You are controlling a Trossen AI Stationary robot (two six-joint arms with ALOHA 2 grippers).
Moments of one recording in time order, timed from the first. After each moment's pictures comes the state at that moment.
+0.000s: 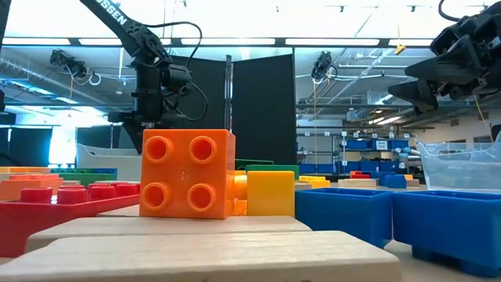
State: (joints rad) left arm 0.83 1.60 1.10 -0.88 -0.19 -0.50; right arm -0.06 0.12 0.01 0.05 -0.07 0.21
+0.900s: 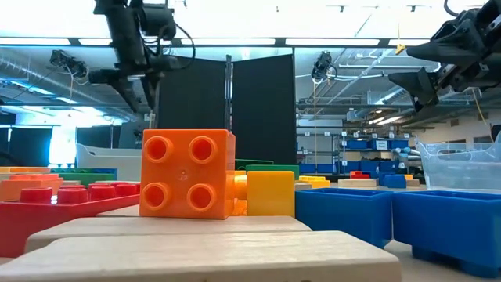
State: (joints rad) left arm 0.62 1.22 1.11 -1.07 -0.16 -0.80; right arm -0.06 0.12 0.01 0.13 -0.11 0.35
